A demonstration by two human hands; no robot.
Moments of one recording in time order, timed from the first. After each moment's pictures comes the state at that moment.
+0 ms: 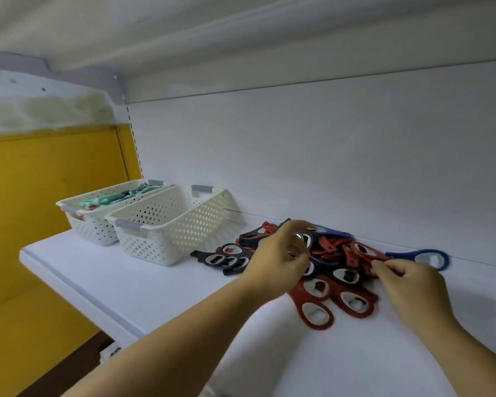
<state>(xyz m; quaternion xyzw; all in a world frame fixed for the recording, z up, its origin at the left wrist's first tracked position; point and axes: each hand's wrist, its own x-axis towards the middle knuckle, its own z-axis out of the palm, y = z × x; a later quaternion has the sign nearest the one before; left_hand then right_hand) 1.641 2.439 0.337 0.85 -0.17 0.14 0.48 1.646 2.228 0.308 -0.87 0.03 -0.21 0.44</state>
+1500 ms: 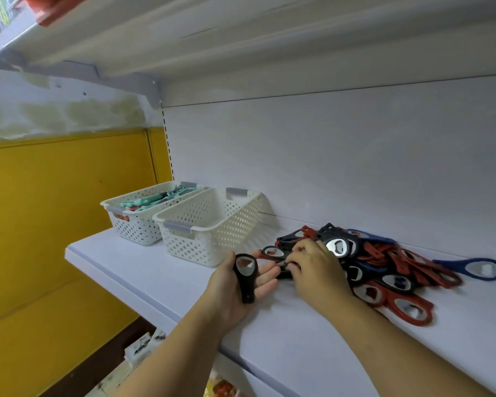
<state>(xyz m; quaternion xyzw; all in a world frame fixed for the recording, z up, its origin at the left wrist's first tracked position) 1.619 2.567 0.311 0.39 0.10 -0.06 0.91 1.677 2.410 0.291 -0.89 -0.27 -0.29 0.21</state>
